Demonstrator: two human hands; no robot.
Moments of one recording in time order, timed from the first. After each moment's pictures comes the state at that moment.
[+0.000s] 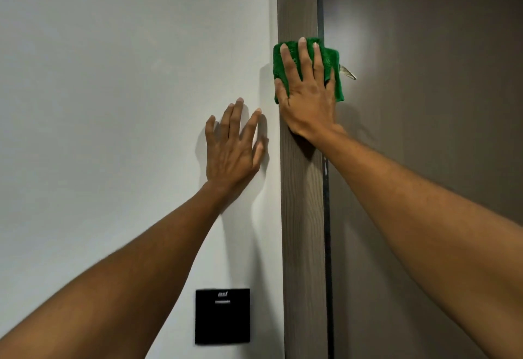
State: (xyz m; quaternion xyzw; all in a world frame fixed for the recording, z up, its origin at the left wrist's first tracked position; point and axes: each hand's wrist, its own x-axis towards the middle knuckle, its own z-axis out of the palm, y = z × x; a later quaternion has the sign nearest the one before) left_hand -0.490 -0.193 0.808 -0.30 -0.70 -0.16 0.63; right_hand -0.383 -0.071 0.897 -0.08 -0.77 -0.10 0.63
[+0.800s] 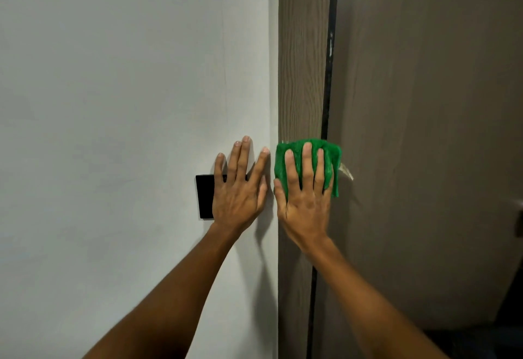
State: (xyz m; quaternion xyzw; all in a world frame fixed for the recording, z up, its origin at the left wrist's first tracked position) left_hand -0.472 -0.197 0.538 -0.32 -0.78 -0.09 0.54; right_hand -0.385 -0.078 0.524 -0.14 -0.79 -0.06 0.59
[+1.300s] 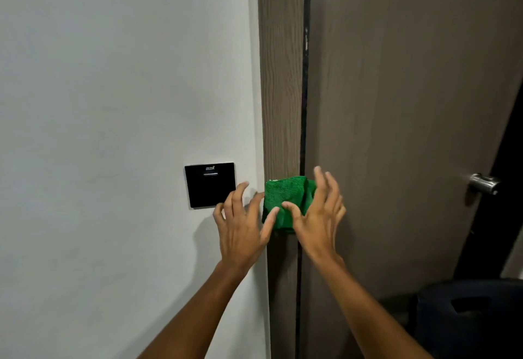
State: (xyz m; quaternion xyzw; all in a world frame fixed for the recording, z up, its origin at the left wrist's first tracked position) left_hand -0.408 -0.206 0.468 -0.34 -0.79 -0.24 0.45; right_hand -0.315 -0.088 0.485 -0.26 -0.79 0.19 0.52
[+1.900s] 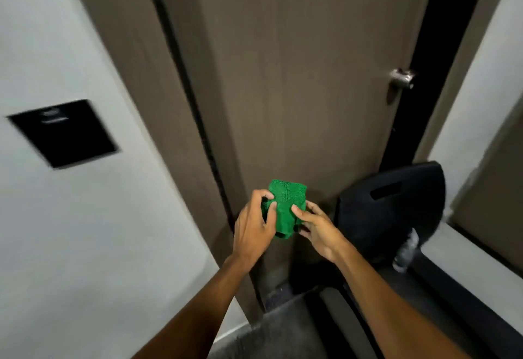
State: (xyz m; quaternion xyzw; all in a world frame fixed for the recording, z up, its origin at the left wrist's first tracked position) left_hand -0.270 -0.114 0.354 -0.46 -0.77 -0.44 0.04; right_hand -0.164 0.012 0.306 -0.31 -0.46 0.80 0.23
